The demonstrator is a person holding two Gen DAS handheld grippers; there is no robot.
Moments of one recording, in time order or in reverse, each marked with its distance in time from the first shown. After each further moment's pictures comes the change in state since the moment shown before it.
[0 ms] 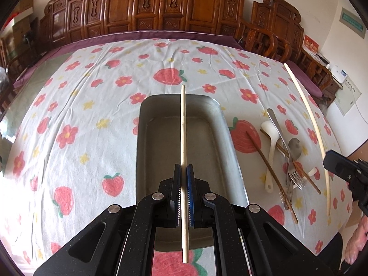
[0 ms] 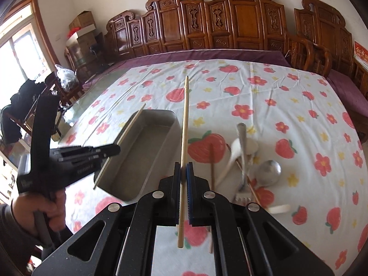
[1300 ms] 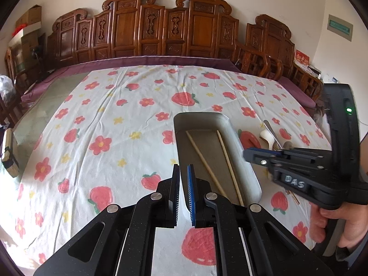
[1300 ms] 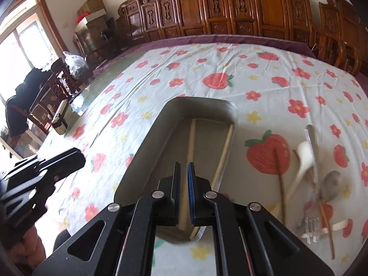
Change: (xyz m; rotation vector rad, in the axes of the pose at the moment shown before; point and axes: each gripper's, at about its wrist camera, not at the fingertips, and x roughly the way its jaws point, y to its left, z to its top) left arm -0.069 0.040 -0.028 0.043 -0.165 -0.003; right arm 0.066 0.063 0.005 -0.031 0.067 0.057
